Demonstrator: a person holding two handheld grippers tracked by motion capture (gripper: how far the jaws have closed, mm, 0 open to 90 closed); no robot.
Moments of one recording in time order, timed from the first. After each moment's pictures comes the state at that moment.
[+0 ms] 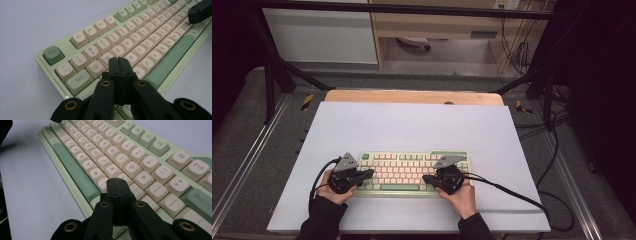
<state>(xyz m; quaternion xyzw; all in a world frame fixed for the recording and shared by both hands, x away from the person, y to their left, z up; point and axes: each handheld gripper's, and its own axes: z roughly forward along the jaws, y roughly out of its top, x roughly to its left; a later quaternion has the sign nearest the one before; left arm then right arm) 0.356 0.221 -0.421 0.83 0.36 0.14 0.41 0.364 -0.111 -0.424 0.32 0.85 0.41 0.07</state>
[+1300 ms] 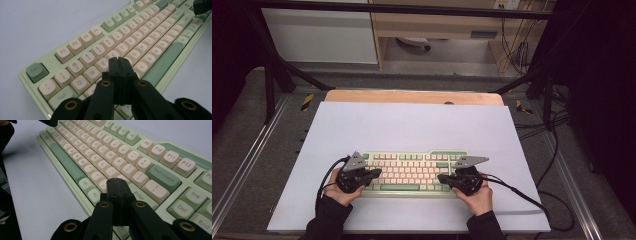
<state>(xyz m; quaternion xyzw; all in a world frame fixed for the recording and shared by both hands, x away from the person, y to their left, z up) 0.356 0.196 -0.412 0.84 0.34 0.14 0.41 0.356 -0.157 -0.418 0.34 0.83 0.43 0.07</state>
